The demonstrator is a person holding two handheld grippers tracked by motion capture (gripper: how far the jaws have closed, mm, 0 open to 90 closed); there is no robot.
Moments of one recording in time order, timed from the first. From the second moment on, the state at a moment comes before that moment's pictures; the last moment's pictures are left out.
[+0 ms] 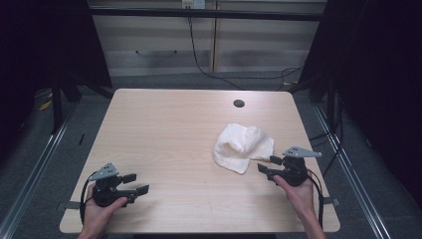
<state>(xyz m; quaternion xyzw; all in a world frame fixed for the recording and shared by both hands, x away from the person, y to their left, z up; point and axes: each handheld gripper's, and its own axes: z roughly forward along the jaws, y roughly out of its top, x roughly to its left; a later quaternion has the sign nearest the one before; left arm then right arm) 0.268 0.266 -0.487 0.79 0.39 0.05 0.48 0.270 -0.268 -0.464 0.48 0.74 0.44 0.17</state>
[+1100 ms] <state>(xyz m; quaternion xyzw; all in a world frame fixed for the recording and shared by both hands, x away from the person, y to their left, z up) 0.269 0.267 -0.485 0.79 0.38 0.06 0.48 0.369 -0.241 -0.449 0.45 0.80 0.39 0.11</state>
